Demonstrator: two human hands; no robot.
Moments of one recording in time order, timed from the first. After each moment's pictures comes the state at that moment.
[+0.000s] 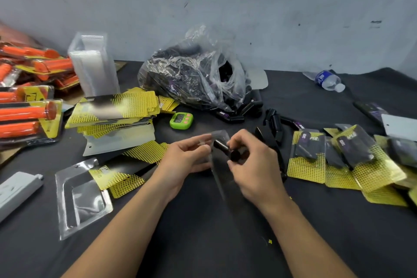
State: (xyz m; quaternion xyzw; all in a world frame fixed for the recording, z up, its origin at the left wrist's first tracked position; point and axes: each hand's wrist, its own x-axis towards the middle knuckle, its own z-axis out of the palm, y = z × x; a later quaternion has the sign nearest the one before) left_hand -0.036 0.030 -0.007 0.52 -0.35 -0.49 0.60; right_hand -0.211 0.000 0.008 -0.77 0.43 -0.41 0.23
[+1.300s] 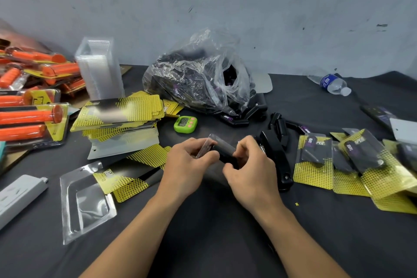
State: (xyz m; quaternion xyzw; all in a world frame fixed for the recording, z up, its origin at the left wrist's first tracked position) left_hand -0.039 0.037 -0.003 0.62 -0.52 -0.21 0.55; right_hand -0.193 -0.002 -0.013 -0.73 0.49 -0.42 0.23
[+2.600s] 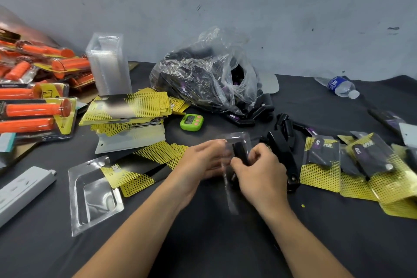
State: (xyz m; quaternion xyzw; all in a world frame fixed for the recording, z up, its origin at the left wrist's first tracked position) left_hand -0.047 0.036 -0.002 0.53 -0.32 -0.52 0.59; right_hand -0.189 0.001 -0.006 -0.67 0.61 -0.36 0.23
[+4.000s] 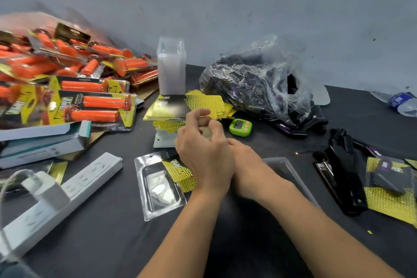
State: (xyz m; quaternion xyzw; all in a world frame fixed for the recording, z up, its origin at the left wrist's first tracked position) left_hand -0.007 0.068 0.042 0.66 -0.24 0.05 0.71; right_hand -0.080 0.018 0.035 -0.94 0.29 -0.09 0.19
